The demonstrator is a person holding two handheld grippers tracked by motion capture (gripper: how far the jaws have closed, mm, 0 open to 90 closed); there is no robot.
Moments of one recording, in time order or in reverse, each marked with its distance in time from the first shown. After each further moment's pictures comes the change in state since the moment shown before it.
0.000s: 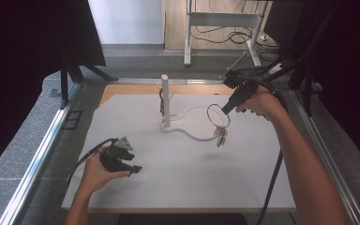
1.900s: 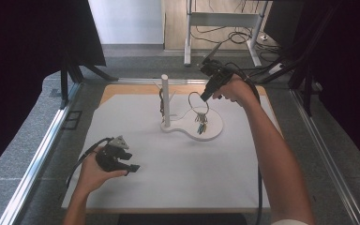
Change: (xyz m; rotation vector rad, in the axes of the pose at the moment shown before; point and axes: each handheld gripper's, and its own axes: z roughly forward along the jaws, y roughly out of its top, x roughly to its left) left arm 0.004 -0.005 -0.009 -0.027 -0.011 -0.030; right arm 0.007 0.071 0.027 -0.042 0.004 -0.013
